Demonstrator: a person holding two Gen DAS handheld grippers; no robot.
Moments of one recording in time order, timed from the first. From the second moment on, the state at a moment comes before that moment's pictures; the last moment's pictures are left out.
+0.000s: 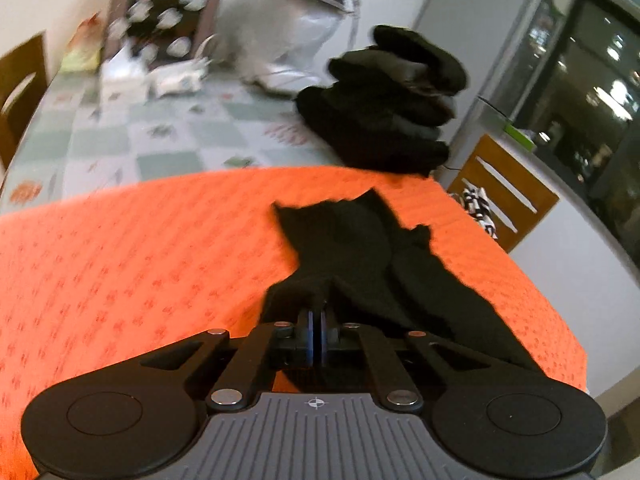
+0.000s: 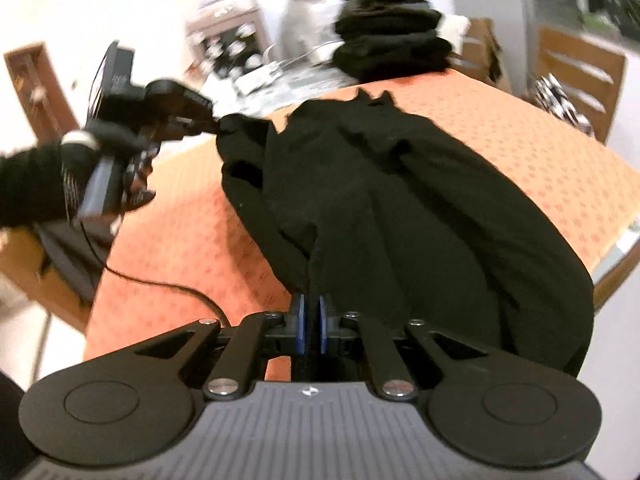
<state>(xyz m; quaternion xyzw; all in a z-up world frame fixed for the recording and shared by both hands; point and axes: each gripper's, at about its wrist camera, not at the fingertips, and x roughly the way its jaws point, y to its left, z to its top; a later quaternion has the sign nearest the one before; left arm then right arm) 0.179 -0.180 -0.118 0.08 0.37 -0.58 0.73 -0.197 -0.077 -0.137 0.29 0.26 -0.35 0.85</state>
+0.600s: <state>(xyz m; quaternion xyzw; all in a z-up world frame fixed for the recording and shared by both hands) 0.078 -0.349 -0.164 0.20 0.36 -0.56 0.72 -0.280 -0.196 -0.183 0.44 0.25 -0.33 0.80</state>
